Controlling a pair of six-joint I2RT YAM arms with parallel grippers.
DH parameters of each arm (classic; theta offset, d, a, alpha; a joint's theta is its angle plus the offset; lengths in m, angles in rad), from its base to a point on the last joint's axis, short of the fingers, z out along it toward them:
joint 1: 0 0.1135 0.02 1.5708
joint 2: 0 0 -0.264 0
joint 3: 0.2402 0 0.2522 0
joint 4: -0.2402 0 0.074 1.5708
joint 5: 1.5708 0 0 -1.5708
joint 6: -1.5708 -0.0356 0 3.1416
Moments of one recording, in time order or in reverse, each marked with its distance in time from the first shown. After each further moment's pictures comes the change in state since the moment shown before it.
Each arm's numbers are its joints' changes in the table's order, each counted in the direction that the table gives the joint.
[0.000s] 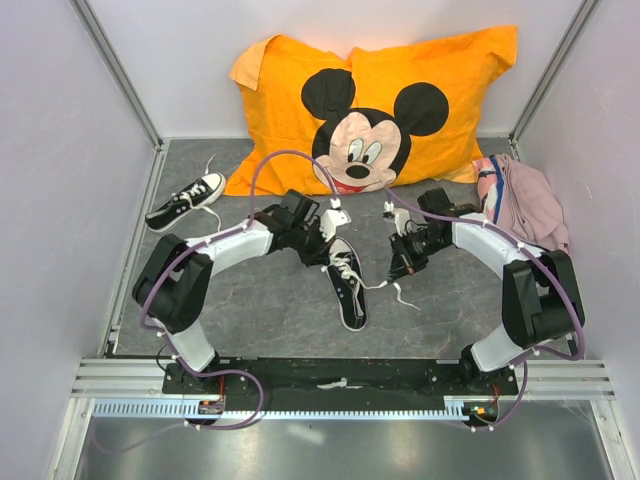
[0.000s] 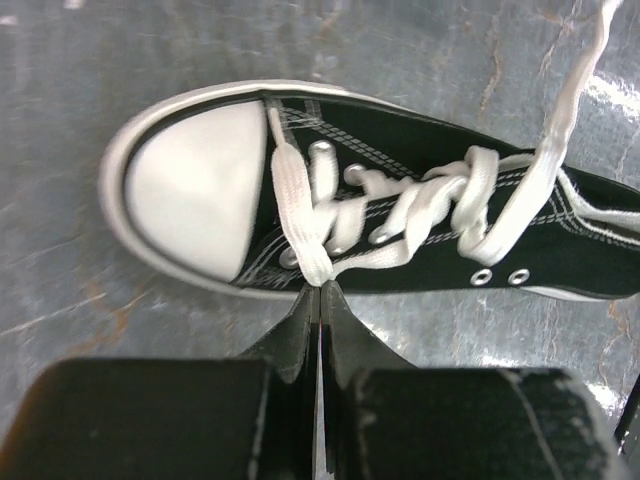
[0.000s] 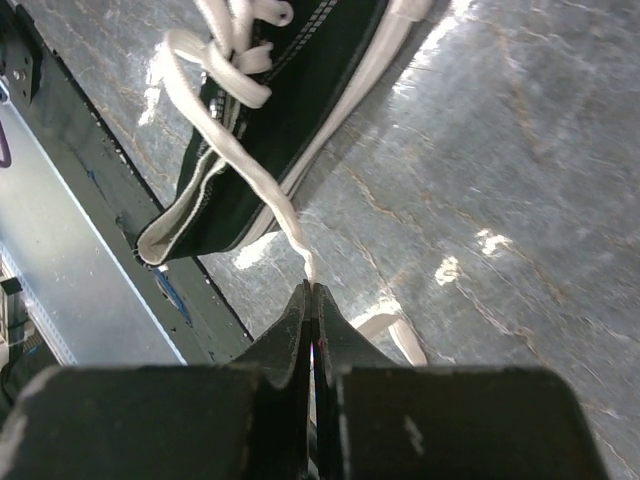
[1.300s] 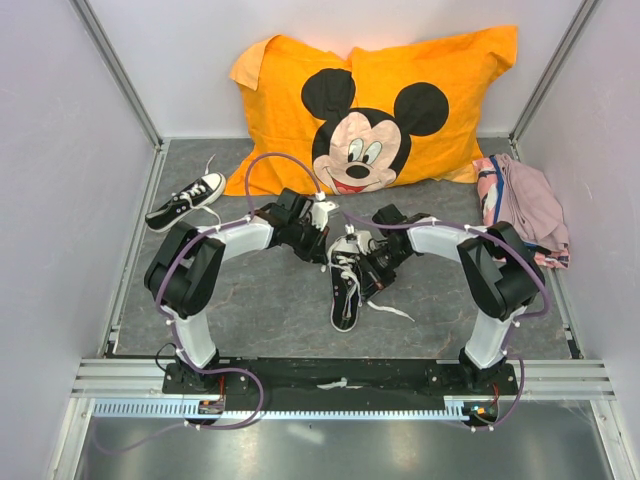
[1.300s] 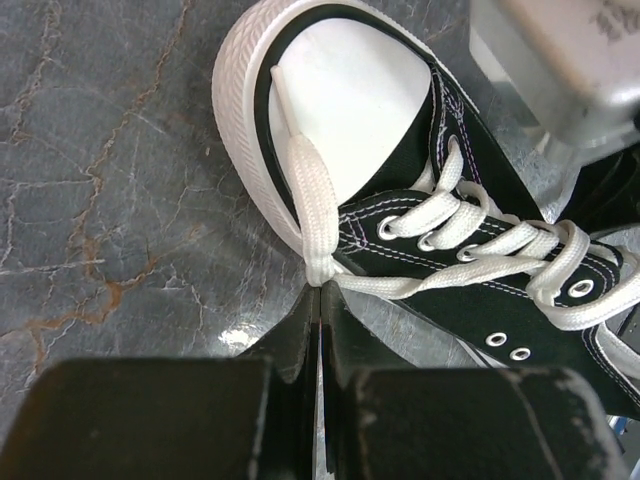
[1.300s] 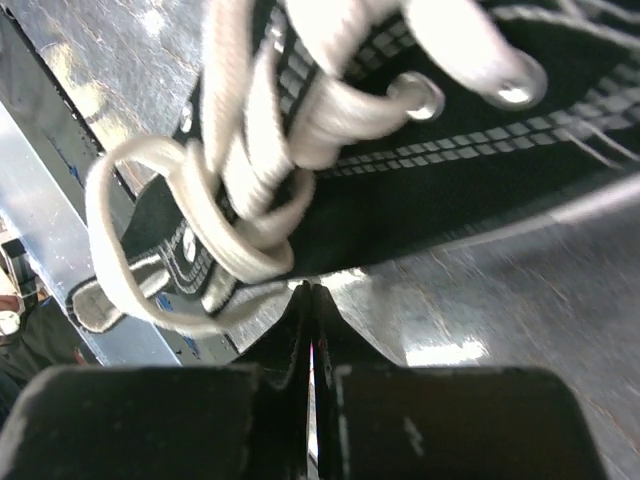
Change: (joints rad) left arm 0.081 -0.105 0.008 0.074 0.040 0.308; right arm 0.242 -0.243 0.028 0.147 0.013 -0.126
